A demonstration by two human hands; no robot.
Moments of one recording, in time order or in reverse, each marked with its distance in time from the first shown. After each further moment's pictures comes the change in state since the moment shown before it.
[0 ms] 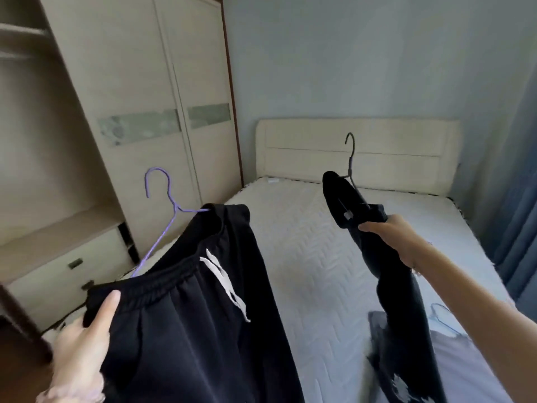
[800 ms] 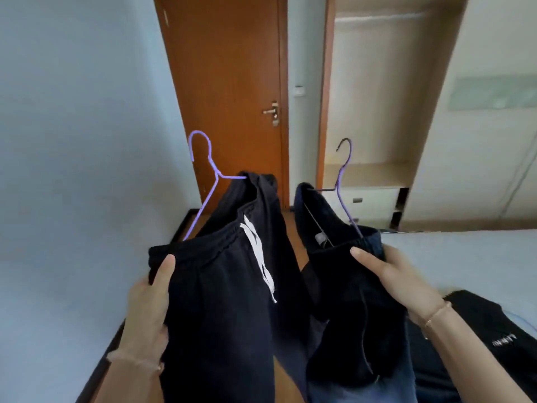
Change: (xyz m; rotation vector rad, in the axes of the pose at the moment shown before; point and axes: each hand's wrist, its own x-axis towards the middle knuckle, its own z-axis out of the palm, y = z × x) left_hand -0.147 -0.029 -0.361 -0.226 0.821 -0.108; right_hand -0.287 -0.117 0.404 0.168 -1.258 -0.445
